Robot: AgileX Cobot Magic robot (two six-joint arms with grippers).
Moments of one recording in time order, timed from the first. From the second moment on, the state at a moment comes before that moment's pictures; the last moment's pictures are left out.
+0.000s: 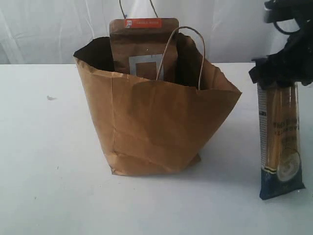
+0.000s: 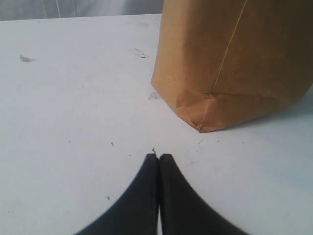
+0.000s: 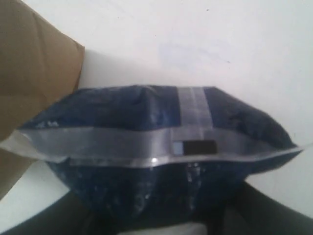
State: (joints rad) left arm -0.44 0.07 0.02 -0.22 0.26 0.10; right arm 0.17 1.38 -1.16 0.05 0.81 -0.21
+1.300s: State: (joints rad) left arm -0.44 0.07 0.02 -0.22 0.26 0.10; right arm 0.21 1.26 -1.72 0.21 0.82 -0.18
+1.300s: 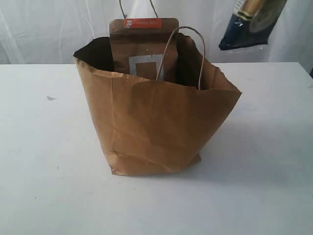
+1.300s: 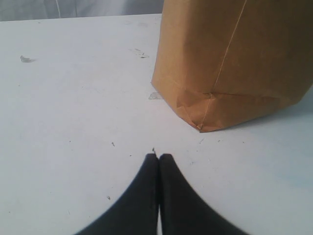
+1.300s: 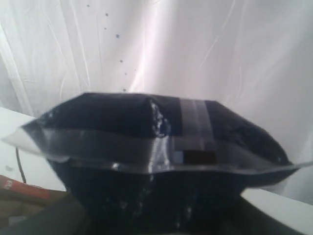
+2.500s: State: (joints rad) left arm -0.44 0.07 0.02 -0.22 0.26 0.10; right arm 0.52 1.45 -1.82 0.22 0.92 -0.25
